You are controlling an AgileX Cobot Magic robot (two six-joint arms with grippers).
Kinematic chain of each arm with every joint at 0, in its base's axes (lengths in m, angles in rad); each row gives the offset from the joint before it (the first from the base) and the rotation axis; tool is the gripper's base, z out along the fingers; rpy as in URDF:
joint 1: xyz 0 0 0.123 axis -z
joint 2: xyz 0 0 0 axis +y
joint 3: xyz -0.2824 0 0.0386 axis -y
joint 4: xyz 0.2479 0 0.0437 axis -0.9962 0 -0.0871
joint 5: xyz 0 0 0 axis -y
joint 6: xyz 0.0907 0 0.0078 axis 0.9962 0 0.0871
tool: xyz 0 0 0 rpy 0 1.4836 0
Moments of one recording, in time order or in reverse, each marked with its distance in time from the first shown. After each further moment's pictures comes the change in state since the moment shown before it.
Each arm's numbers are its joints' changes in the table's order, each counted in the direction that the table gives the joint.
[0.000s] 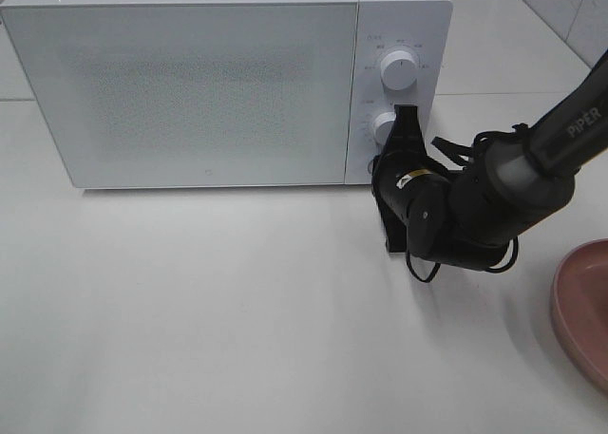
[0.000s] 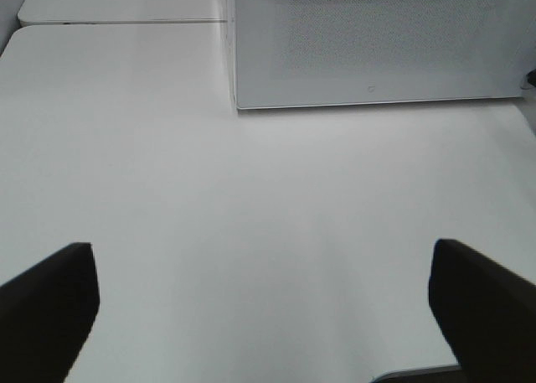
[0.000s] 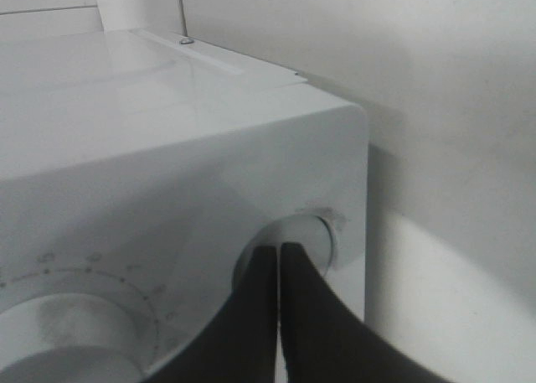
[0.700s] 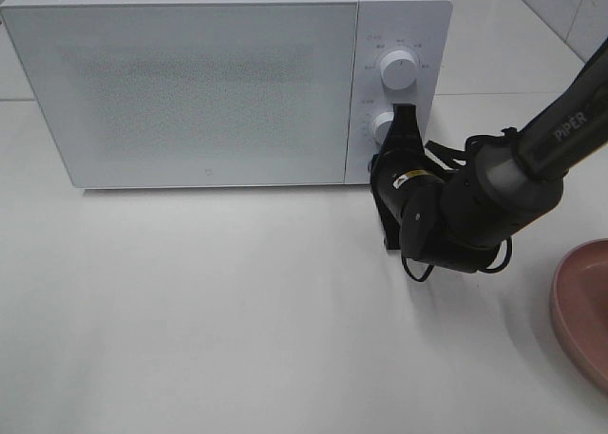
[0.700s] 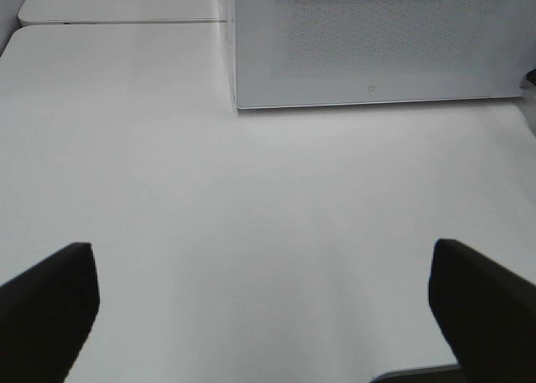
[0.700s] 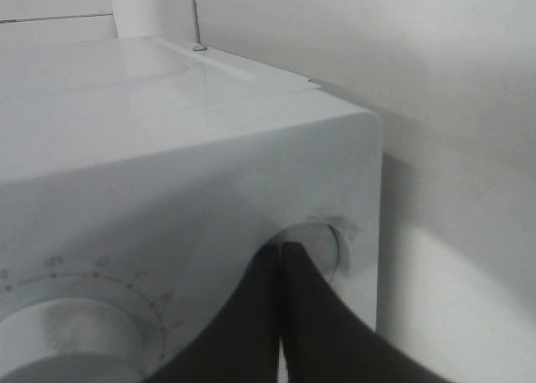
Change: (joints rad) left arm 0.000 0.000 0.000 0.000 0.000 0.000; right arm -0.002 0.019 0.025 -0.030 0.046 -0.025
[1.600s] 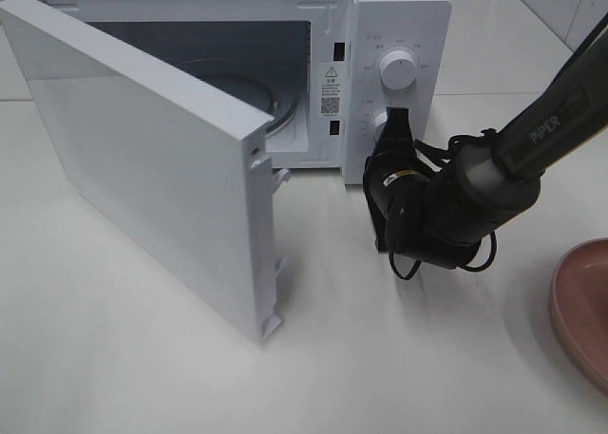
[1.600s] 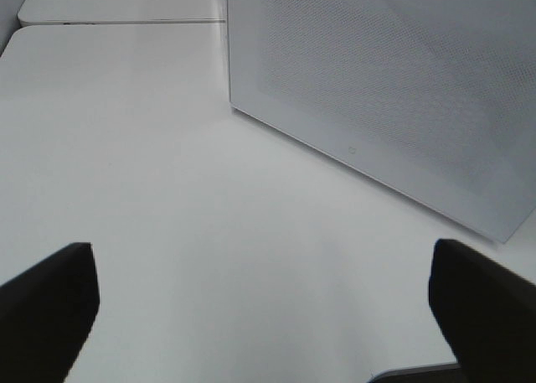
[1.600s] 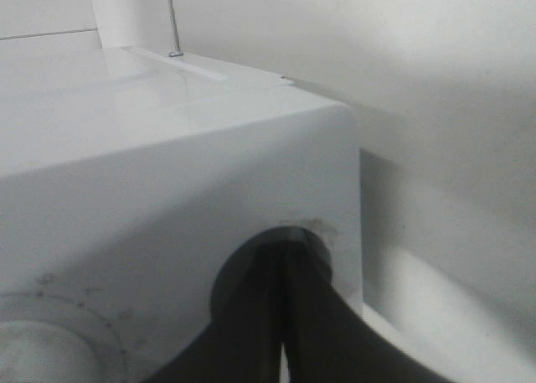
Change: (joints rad) left arm 0.000 0.000 0.000 0.000 0.000 0.000; right arm -0.007 0.047 0.070 -0.067 -0.032 -0.018
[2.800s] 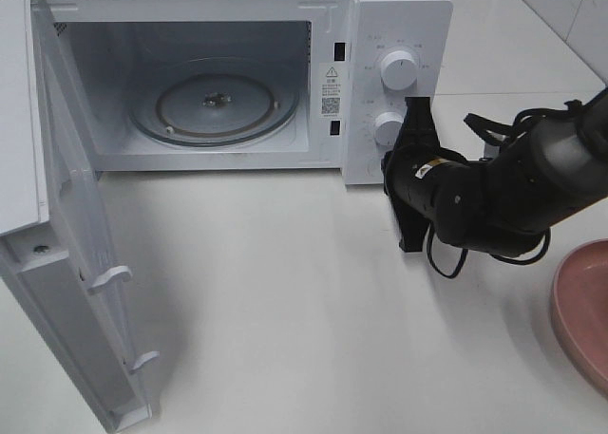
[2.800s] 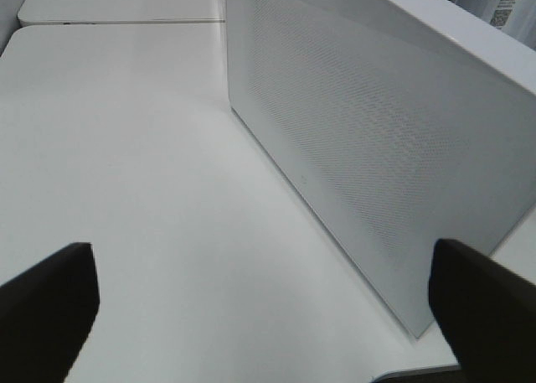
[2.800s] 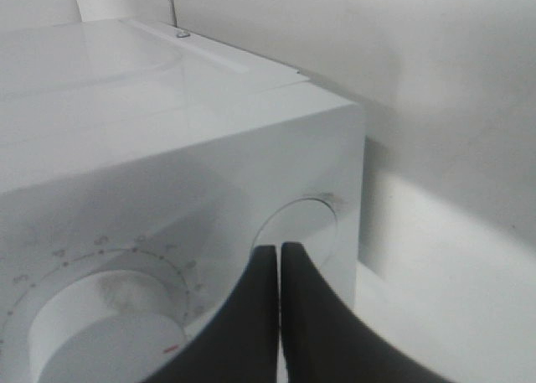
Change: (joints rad) left arm 0.000 0.000 0.000 0.000 0.000 0.000; right arm 0.042 -0.176 -0.160 0.151 -0.128 0.042
